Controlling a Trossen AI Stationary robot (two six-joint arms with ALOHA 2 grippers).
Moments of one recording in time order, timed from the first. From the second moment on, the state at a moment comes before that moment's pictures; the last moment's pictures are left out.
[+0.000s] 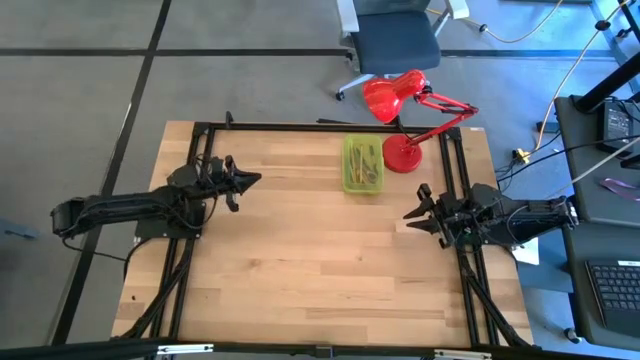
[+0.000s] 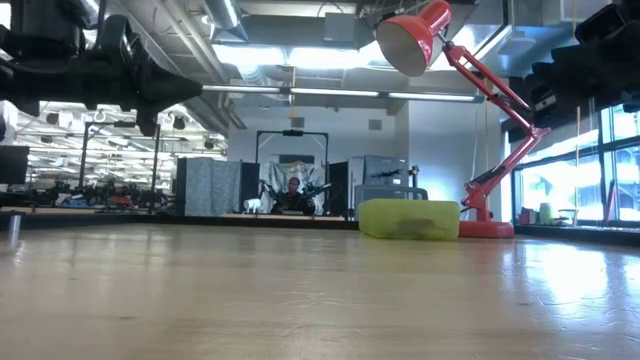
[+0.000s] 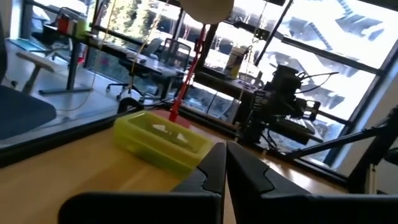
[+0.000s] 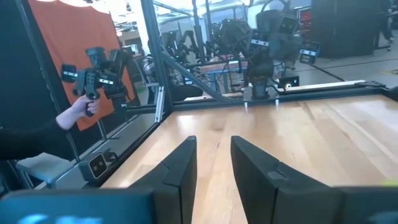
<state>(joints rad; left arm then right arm) 0.38 0.47 0.01 0.56 0.09 -0.38 0.02 0.00 0.01 0.05 -0.23 0.18</state>
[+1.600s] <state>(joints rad) 0.10 0.02 0.01 0.05 -0.25 -0.35 -0.12 0.00 0.01 0.06 -0.31 0.18</state>
